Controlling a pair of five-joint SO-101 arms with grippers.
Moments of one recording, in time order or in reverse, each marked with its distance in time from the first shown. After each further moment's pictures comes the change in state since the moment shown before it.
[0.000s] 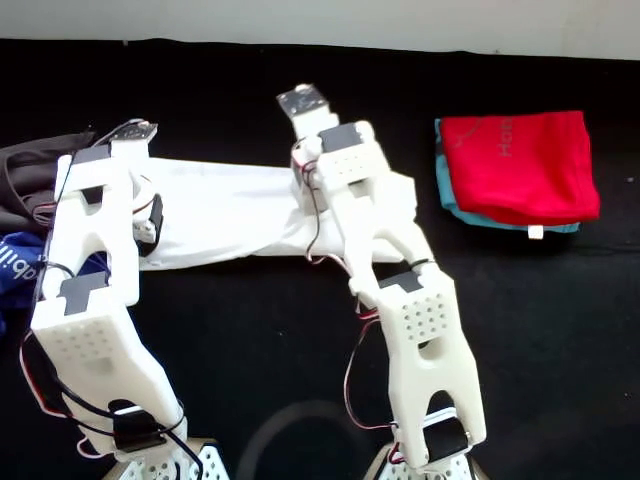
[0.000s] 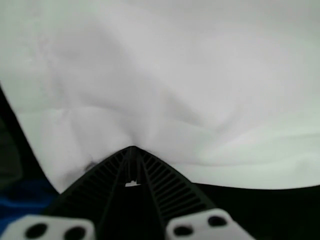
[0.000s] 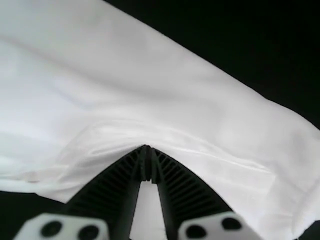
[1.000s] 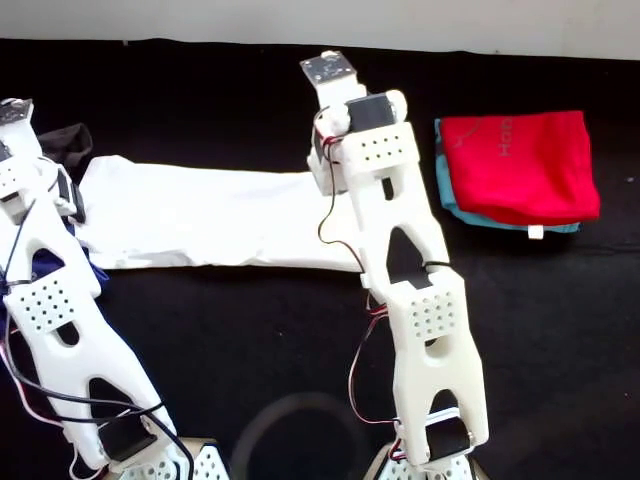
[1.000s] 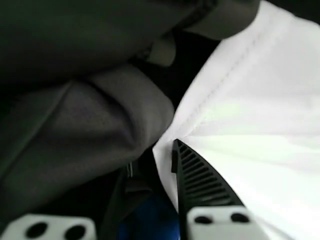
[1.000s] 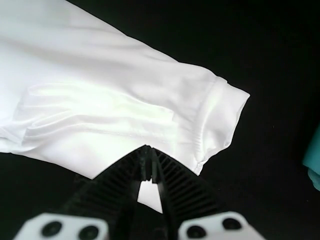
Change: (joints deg) left arm -17.6 37.2 -62.2 17.9 2.5; right arm 2.6 -0.2 -20.0 20.1 0.0
